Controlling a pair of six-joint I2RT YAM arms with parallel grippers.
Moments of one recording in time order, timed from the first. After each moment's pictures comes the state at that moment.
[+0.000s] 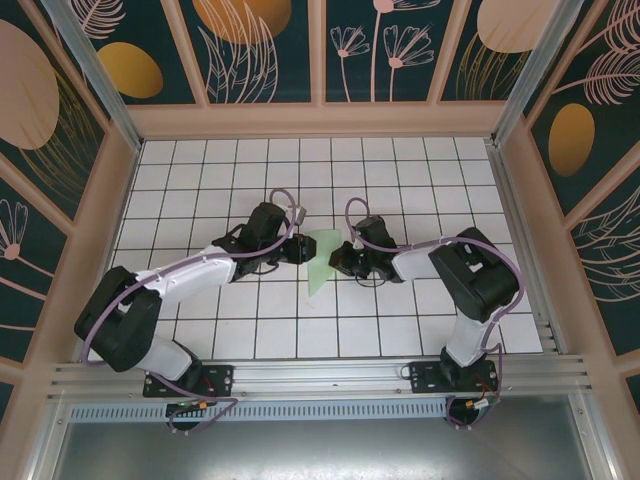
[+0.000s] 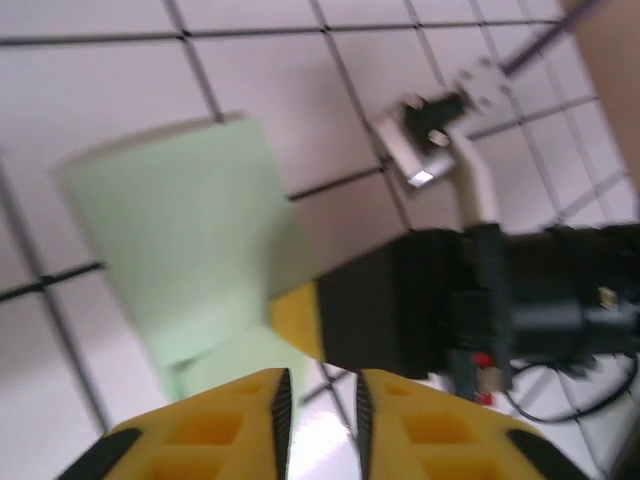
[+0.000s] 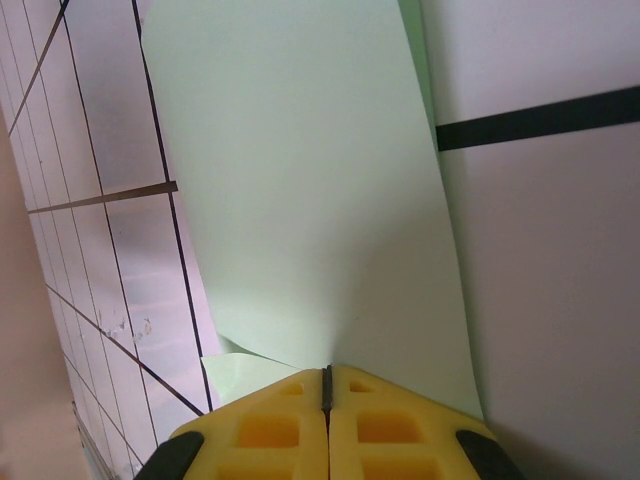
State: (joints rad) left arm -0.65 1.50 0.82 -0.04 0.34 -0.56; right arm 0.61 1.78 0.70 0.28 -0.44 0.97
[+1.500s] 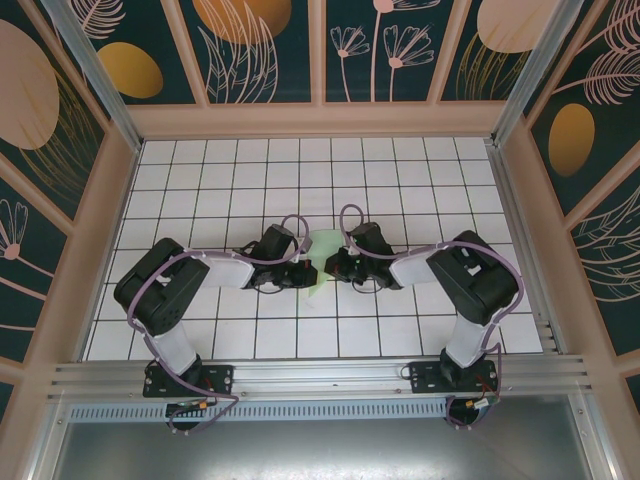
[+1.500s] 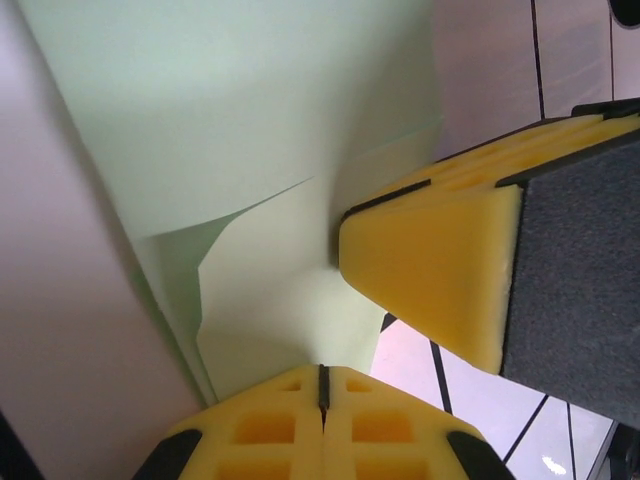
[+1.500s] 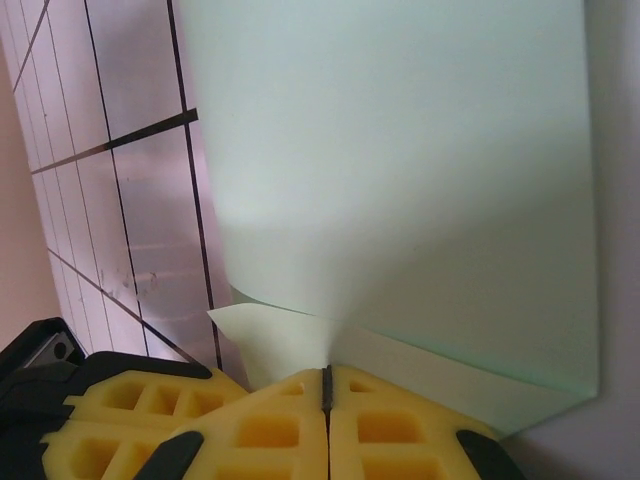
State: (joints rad) left arm -0.65 1.75 0.72 0.11 0.49 -0.63; right arm 0.66 1.77 0.66 0.33 -0.44 0.98
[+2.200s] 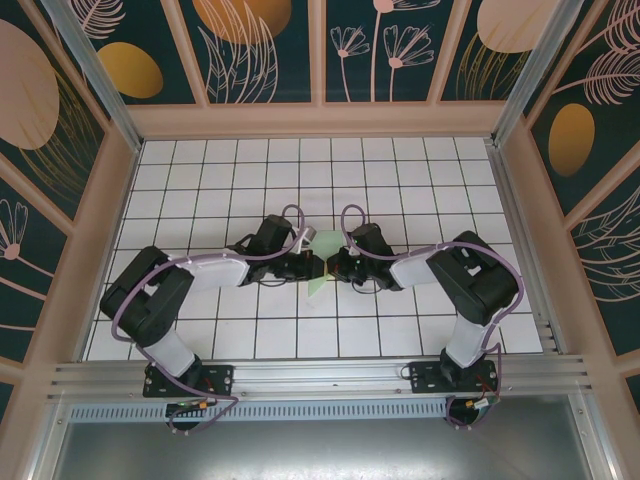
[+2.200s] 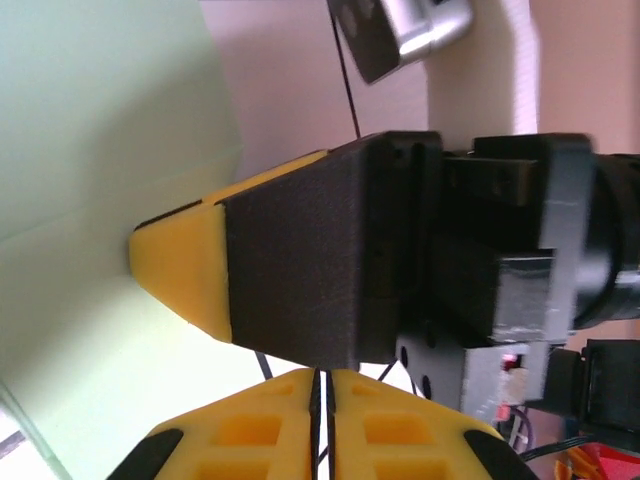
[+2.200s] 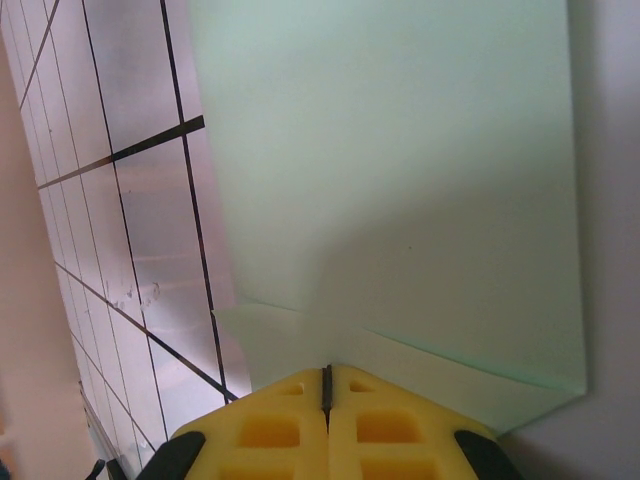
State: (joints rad) left arm -0.65 1.67 0.75 0.12 0.65 -0.74; right arm 0.66 1.77 0.65 0.35 -0.42 1.01
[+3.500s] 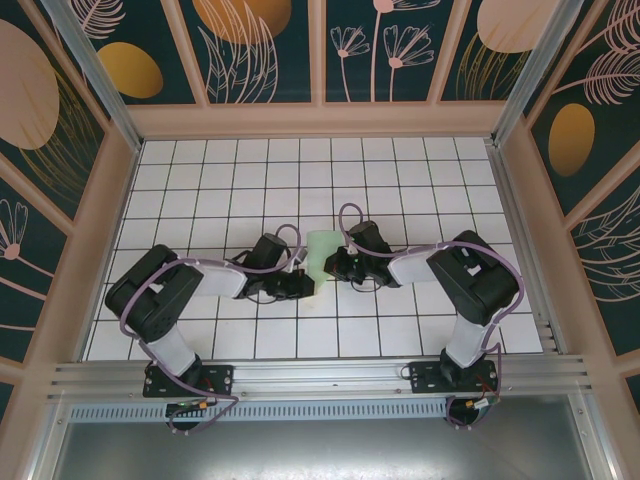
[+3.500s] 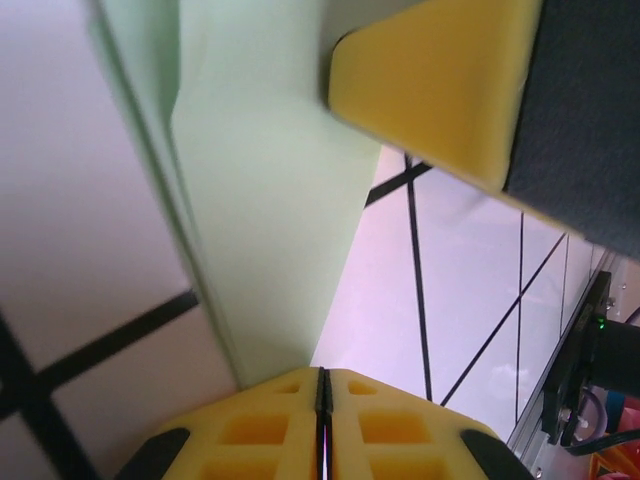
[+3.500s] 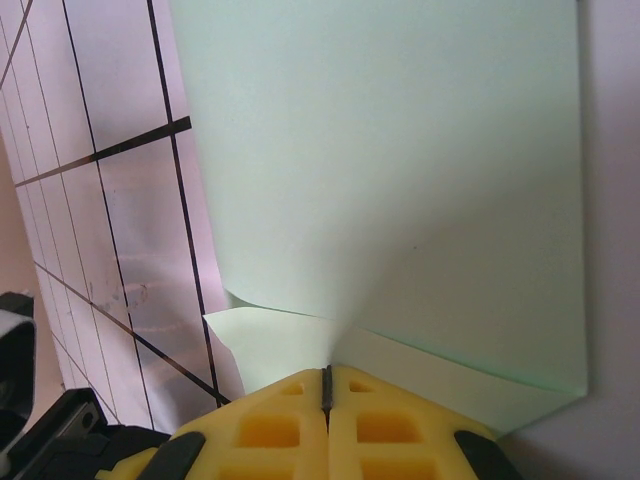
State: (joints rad) left arm -0.66 1.68 0.59 0.16 0.61 -0.72; right arm 0.67 1.77 0.69 0.27 -0.41 0.99
